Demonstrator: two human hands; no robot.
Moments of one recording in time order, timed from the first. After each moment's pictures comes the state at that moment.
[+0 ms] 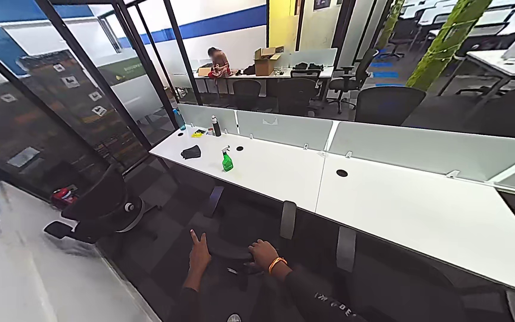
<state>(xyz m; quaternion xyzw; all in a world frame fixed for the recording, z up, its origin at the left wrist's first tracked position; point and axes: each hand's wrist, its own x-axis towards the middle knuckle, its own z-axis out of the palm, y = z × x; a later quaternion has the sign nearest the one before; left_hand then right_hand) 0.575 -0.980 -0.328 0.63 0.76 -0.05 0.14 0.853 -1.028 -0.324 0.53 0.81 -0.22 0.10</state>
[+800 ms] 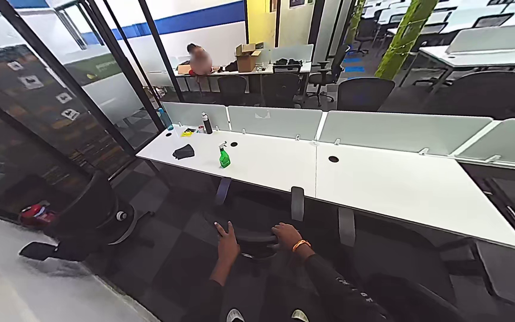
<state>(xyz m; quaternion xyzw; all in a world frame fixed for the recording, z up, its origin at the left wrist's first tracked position) 0.609 -0.985 -0.317 0.70 0.69 -0.05 0.18 0.872 -1.028 -0.326 0.62 0.76 -0.18 0.08</state>
